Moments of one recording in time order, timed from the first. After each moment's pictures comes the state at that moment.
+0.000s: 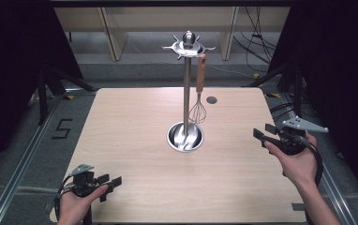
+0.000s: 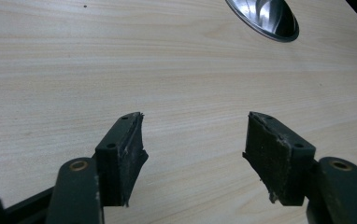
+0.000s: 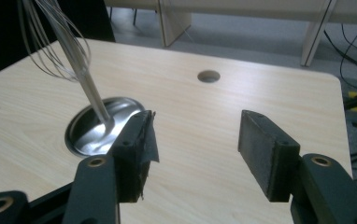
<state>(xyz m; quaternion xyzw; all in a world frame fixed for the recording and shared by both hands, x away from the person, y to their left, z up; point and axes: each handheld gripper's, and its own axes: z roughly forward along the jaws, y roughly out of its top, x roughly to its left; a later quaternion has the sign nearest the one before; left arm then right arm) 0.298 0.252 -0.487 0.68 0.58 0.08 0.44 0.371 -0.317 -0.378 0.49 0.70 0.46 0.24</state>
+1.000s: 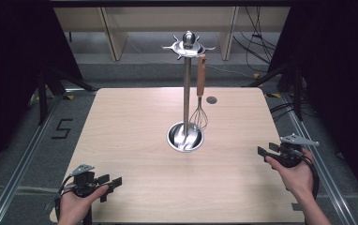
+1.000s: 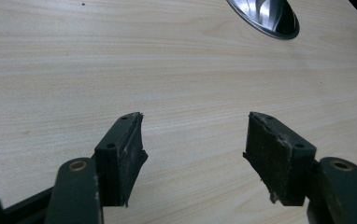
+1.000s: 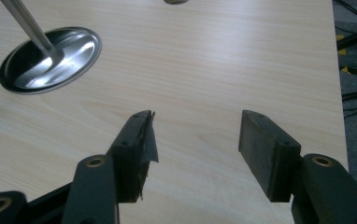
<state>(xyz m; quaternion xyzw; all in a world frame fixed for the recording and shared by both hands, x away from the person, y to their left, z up) 0.299 0.251 -0.488 0.68 0.58 0.08 0.44 0.372 -0.346 -0.447 0.53 0.72 0.39 0.22</state>
